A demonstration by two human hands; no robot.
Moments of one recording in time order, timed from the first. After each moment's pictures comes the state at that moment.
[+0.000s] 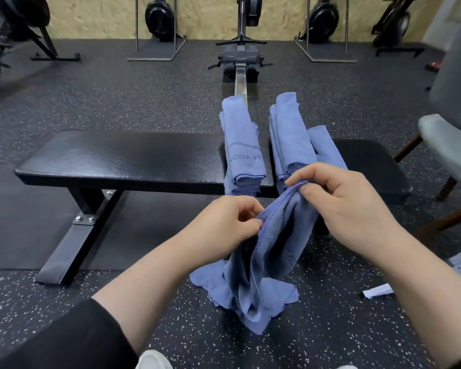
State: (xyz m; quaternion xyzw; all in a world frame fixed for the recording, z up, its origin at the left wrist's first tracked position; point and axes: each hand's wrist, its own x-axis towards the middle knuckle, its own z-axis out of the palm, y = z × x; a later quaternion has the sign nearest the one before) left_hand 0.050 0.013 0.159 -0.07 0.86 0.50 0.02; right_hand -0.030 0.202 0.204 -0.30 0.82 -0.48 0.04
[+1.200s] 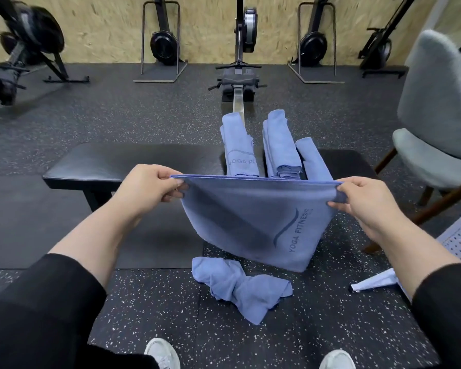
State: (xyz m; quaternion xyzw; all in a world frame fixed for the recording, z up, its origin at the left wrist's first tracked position) left_hand 0.116 -0.079 0.195 -0.22 0.83 0.50 -0.14; right_hand -0.075 0.276 0.162 -0.02 0.76 -0.64 0.05
